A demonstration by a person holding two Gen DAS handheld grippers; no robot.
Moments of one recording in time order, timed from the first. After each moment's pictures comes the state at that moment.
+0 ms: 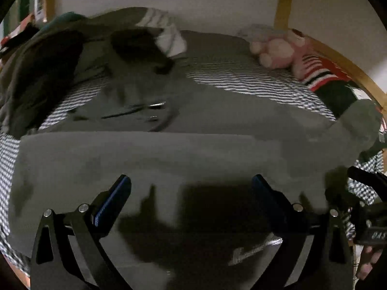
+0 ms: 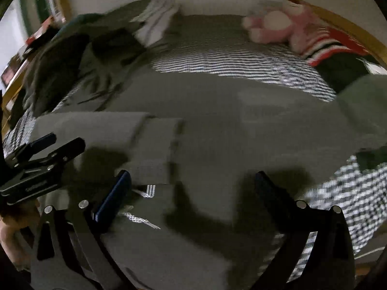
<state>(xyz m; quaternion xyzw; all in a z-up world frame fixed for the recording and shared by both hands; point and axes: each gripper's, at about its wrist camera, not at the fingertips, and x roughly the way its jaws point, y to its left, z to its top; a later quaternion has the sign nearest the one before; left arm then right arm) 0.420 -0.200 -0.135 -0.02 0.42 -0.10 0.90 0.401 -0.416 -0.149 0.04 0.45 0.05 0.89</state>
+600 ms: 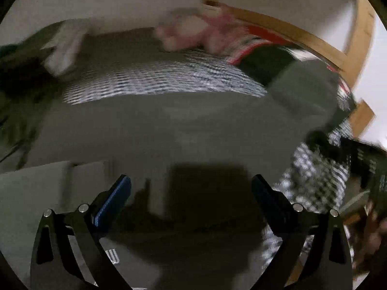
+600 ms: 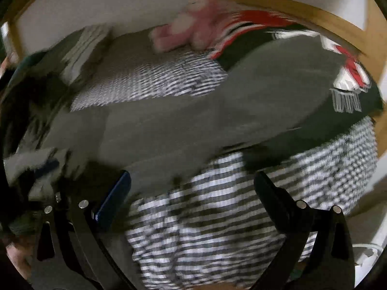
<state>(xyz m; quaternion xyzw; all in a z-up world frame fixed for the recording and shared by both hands) 0.419 -0.406 -0.146 0.03 0.42 -0.27 0.87 0.384 -0.619 -0.132 0.10 0.42 -0.10 0.89</state>
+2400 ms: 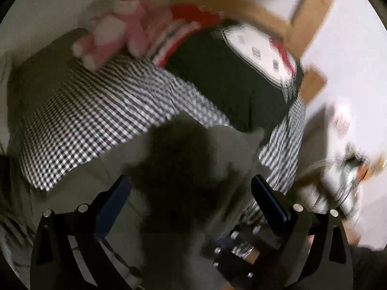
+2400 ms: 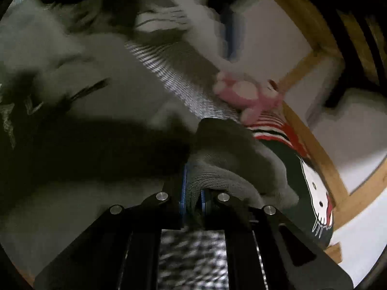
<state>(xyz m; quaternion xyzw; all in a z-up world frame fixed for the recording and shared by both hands) 0.485 -0.474 -0.058 0.16 0.48 -0.43 0.75 0.374 -0.425 -0.203 -0.37 0.30 -0.04 0.88</state>
